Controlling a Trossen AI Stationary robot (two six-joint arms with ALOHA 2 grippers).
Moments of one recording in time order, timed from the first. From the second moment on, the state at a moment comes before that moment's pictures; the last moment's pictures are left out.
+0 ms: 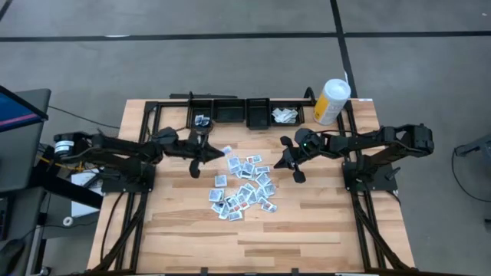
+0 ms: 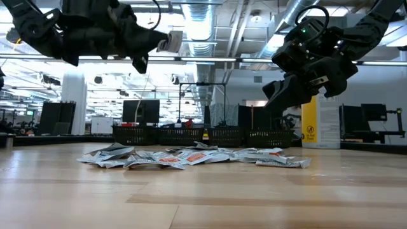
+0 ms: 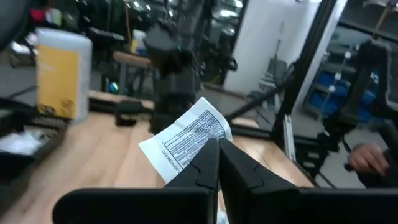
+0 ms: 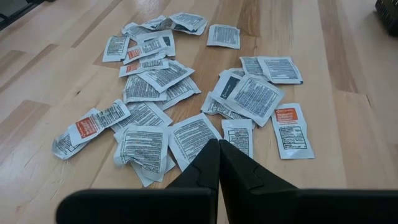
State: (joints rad) left arm 0.21 1.03 0.31 0.94 0.36 -0.20; right arm -0.23 1.36 0.46 0.27 -0.42 -0.30
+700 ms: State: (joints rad) left arm 0.70 1.02 0.31 0.76 0.21 -0.16; right arm -0.23 1.36 0.46 0.27 -0.42 -0.30
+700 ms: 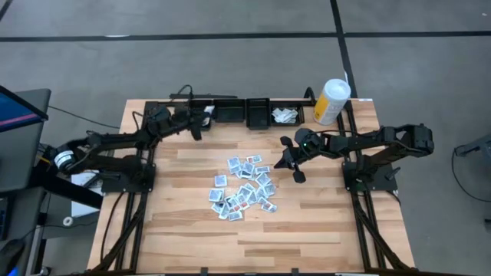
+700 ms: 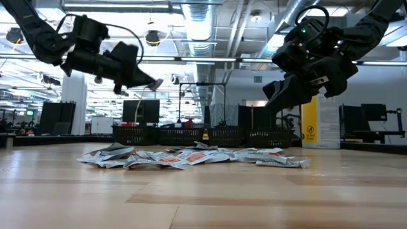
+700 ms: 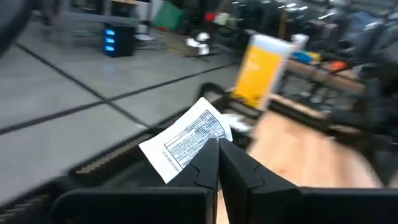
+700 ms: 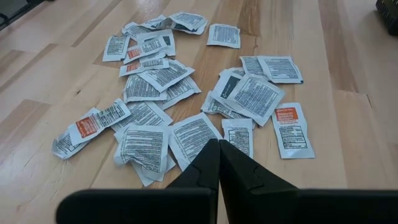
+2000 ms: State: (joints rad) left arm 0.84 1.36 0.31 0.85 0.21 -0.15; right arm -0.23 1.36 0.46 0.27 -0.42 -0.30
